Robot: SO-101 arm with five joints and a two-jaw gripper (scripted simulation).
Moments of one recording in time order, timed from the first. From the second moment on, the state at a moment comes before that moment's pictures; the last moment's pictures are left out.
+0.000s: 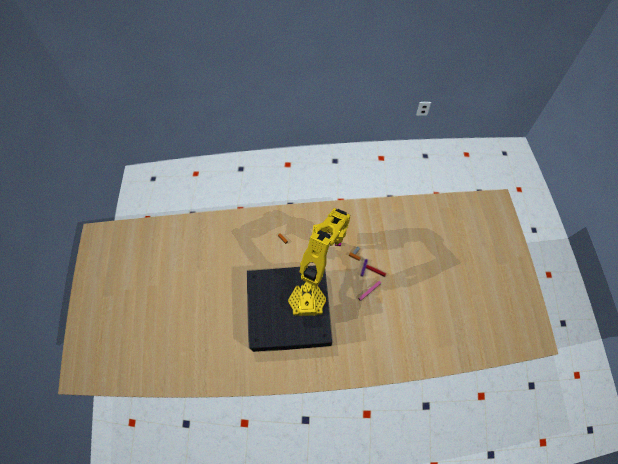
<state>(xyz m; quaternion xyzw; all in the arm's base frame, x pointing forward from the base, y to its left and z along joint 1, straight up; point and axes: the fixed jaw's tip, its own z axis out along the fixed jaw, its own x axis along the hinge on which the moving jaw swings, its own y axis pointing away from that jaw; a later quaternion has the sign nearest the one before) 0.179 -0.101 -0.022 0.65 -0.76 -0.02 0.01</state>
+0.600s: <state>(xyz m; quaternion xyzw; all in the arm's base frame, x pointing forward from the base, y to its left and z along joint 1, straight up) 0.145 -0.168 -0.017 0.57 -0.82 0.00 0.00</state>
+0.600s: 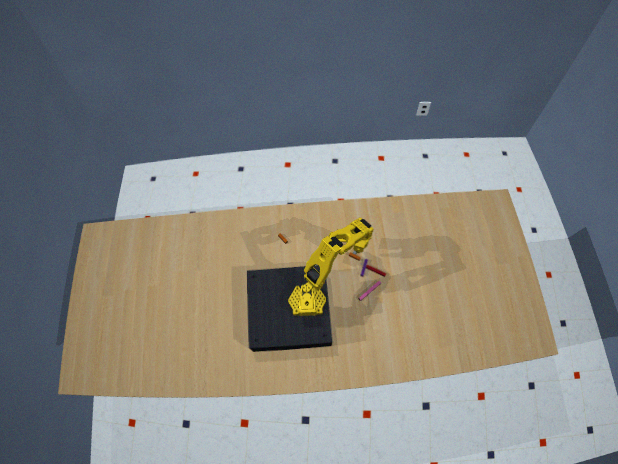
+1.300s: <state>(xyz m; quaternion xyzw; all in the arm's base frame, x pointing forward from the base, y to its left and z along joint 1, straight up) 0.088 -0.221 -0.018 0.49 -0.87 0.00 0.00</state>
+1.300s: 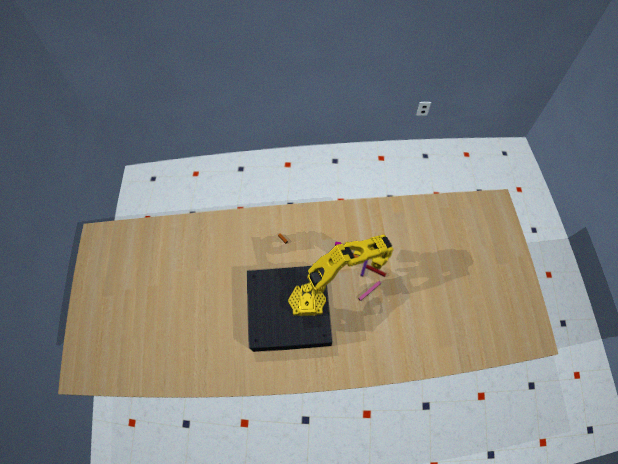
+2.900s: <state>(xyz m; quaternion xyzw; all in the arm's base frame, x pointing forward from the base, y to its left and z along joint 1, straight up) 0.085 -0.222 -0.030 0.50 -0.87 -0.01 0.00</state>
